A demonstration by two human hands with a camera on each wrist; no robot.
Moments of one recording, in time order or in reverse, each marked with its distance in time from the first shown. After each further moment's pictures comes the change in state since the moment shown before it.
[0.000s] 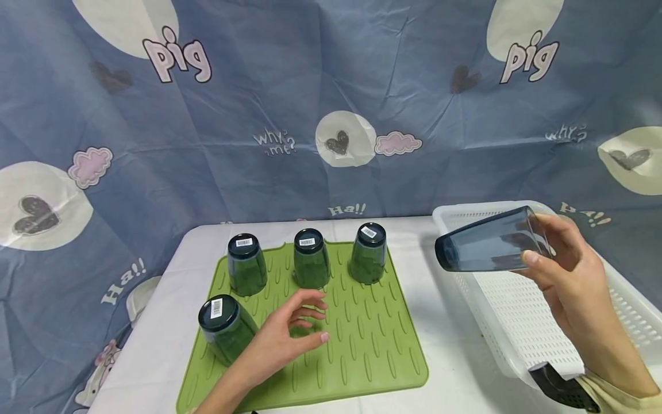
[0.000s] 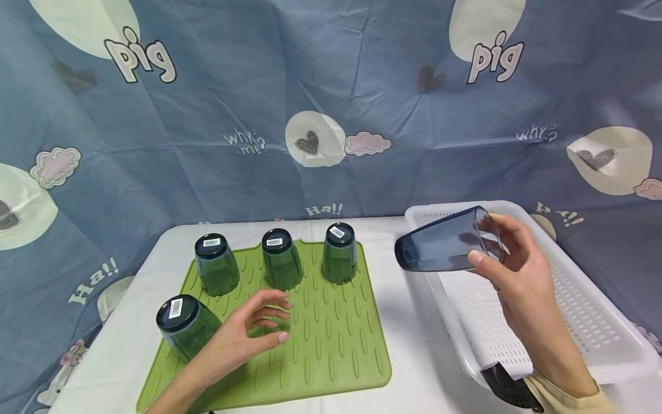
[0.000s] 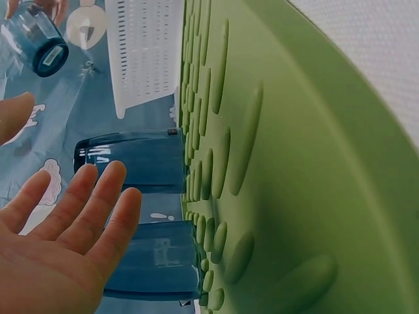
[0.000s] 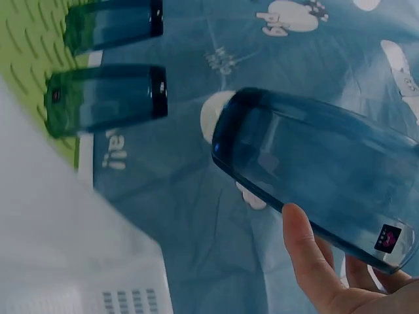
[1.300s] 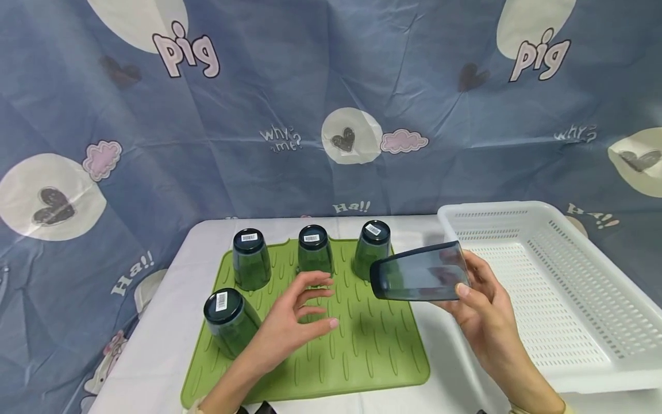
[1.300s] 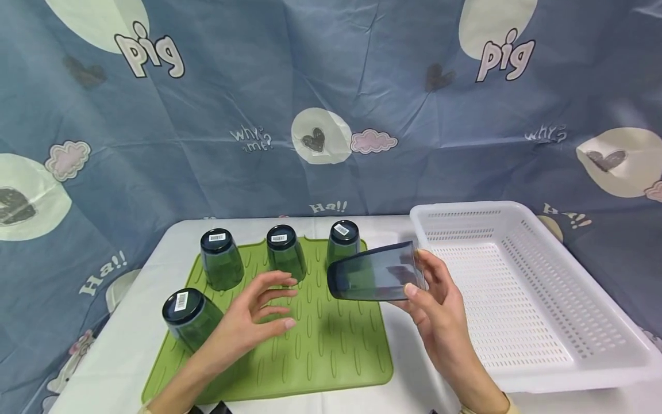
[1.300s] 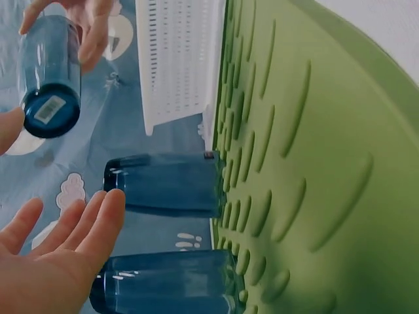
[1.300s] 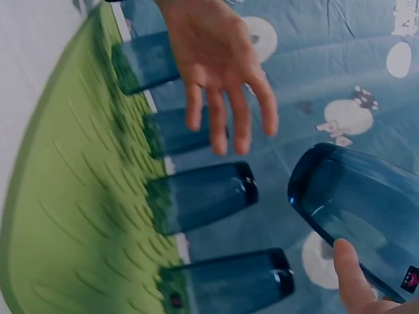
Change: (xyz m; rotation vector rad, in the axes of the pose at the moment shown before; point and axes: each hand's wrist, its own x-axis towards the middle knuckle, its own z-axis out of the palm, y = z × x) left_hand 0.006 0.020 0.008 -0.135 0.077 0.095; right_hand -0.039 0.064 0.075 0.269 -0.007 0.170
